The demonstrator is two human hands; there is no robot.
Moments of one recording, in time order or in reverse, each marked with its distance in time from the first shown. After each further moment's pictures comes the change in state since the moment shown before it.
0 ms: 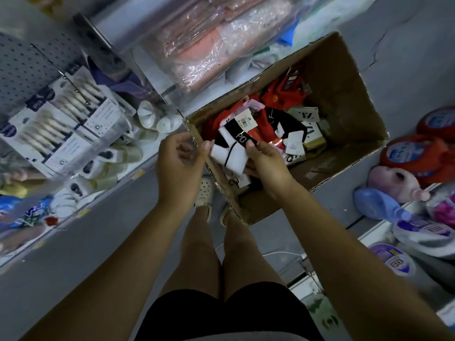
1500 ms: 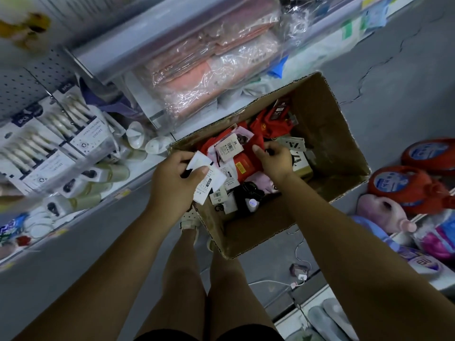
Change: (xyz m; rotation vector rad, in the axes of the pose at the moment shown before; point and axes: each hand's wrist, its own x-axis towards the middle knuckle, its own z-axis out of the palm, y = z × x) left_hand 0.024 0.015 0.023 -0.021 -0.165 -0.078; right_hand 0.095 -0.019 -0.072 -0.382 0.249 -0.203
